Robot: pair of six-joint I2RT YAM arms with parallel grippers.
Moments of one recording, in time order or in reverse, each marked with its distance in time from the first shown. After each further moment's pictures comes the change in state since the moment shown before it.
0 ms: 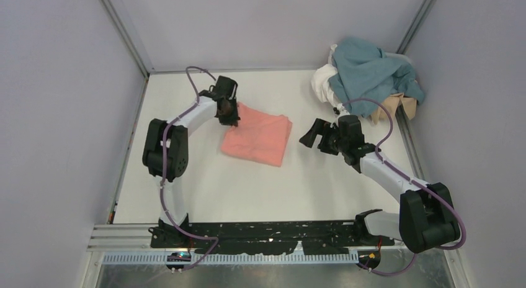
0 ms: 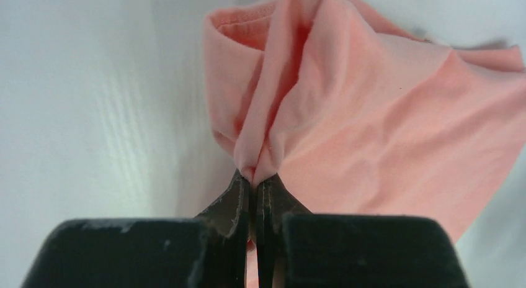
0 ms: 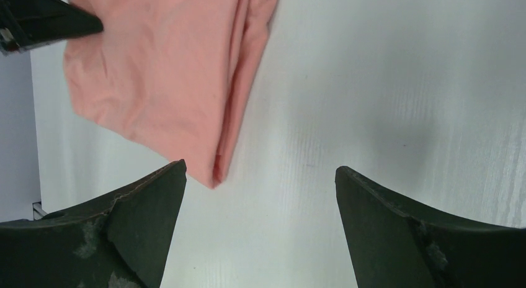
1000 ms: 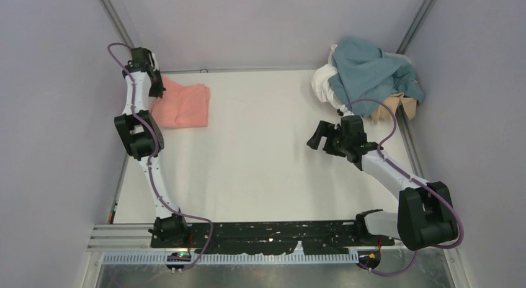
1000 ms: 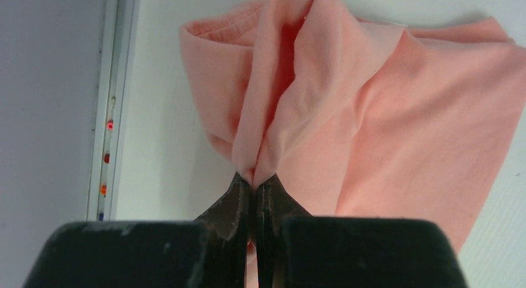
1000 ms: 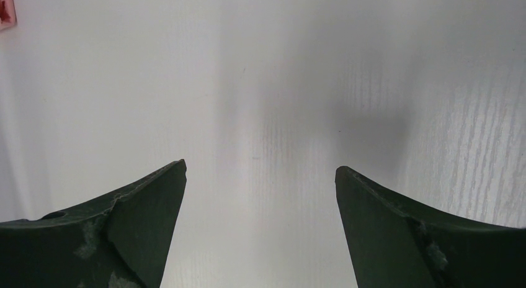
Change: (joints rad) left arm 0.601 0.391 0.798 -0.309 -0.059 0.443; right arm -0.046 0.012 0.014 -0.103 0.071 -0.089
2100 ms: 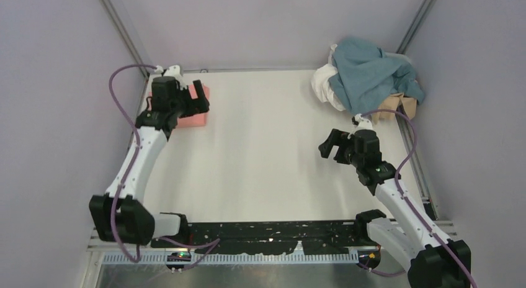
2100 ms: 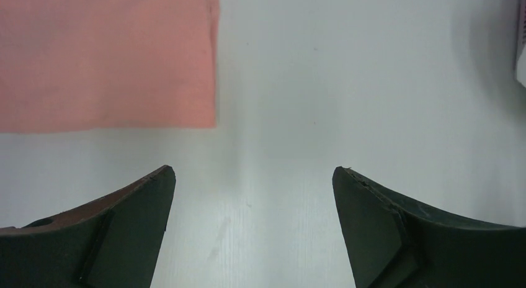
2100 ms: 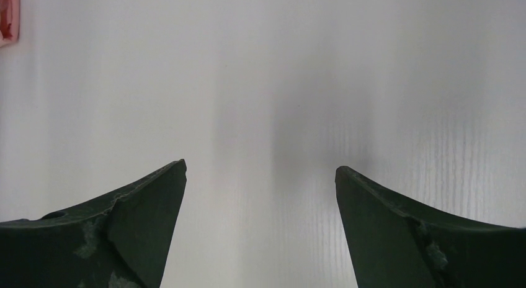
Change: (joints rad) left arm -0.262 -0.922 -0.924 0.366 0.116 -0.235; right arm 0.000 -0.364 -0.088 -0.124 0.133 -0.046
